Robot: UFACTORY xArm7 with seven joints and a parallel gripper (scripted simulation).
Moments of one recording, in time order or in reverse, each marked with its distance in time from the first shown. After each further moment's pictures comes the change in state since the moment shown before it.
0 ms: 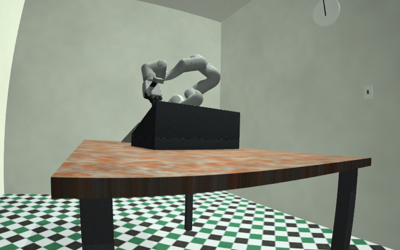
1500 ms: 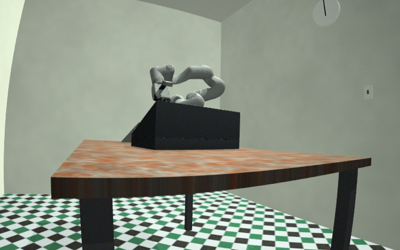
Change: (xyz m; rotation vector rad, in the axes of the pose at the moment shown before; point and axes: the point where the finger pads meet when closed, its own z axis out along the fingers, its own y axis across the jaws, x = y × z) arm -0.025 -0.074 -0.014 0.005 0.001 -0.002
